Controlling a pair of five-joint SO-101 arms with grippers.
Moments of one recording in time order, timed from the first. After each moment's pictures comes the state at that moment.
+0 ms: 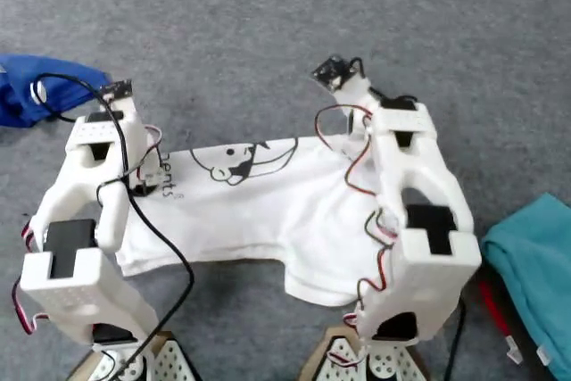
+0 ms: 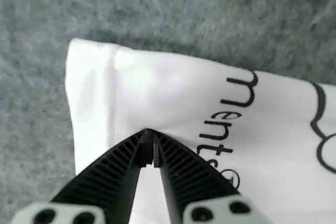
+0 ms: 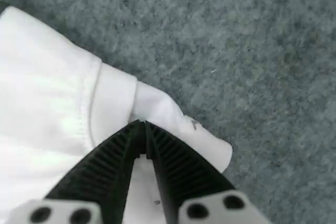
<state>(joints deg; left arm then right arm) -9.7 12.2 22.5 59.8 1.3 -0.7 18.4 17.3 47.2 34.3</state>
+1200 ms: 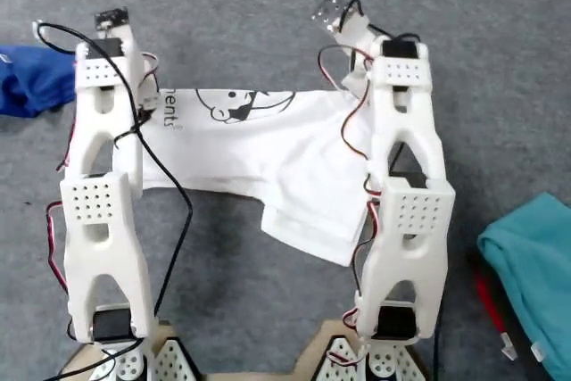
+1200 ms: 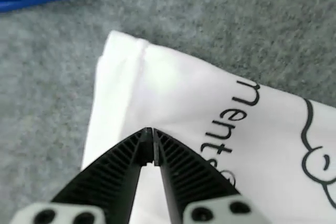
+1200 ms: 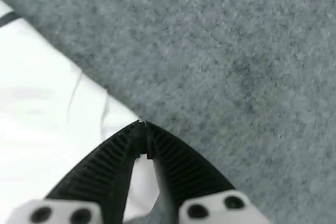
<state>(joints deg) -10.8 54.4 -55.9 87.1 1.1 -0.7 45.3 -38.4 66.5 39.0</state>
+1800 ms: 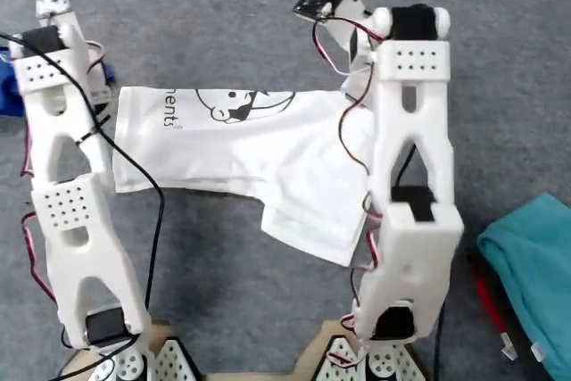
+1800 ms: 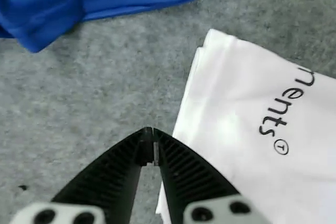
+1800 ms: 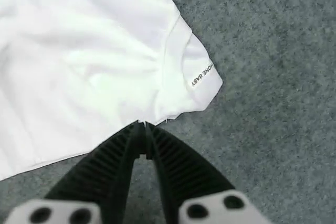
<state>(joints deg) -20.1 51.9 -68.0 100.2 -7.9 -5.2 25.3 -42.9 101.0 42.1</state>
